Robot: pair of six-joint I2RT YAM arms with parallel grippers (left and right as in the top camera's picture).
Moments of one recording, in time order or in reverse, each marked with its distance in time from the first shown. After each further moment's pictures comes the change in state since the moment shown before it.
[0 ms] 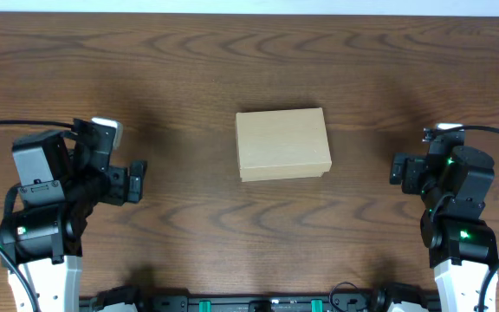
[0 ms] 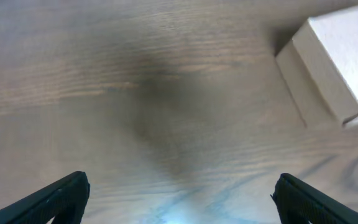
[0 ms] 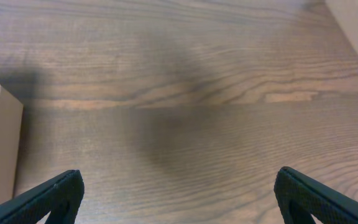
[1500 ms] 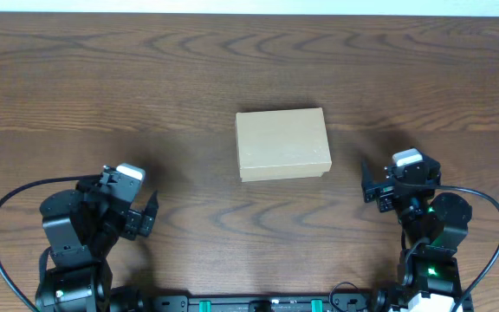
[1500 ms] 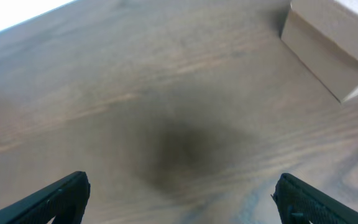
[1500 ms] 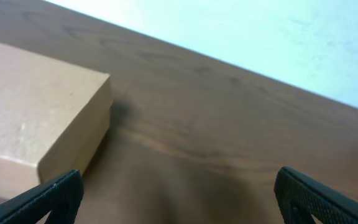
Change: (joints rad) left arm 0.000 -0.390 -0.445 0.240 0.009 0.136; right arm 0.000 -0.254 -0.428 0.489 -0.398 -0.177
